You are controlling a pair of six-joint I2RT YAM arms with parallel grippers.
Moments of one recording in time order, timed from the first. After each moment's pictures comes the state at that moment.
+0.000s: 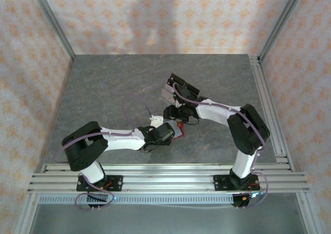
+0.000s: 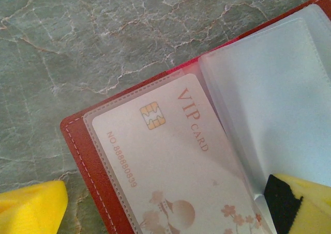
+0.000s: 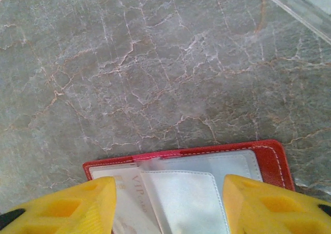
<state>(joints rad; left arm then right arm) -0.96 1.64 0.79 -0.30 -0.46 -0.84 0.64 1.78 1.12 -0.38 -0.31 0.73</state>
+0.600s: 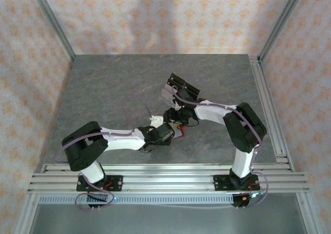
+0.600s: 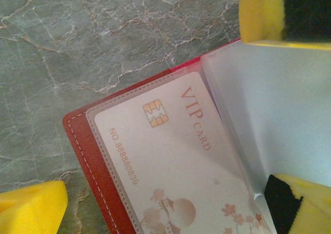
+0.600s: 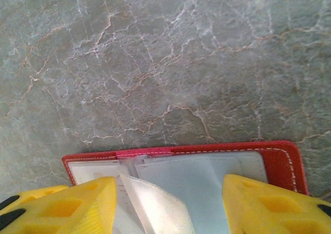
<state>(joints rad) -0.96 1.64 0.79 -0.30 -0.46 -0.84 0.64 1.83 1.09 -0.35 -0.36 0.71</state>
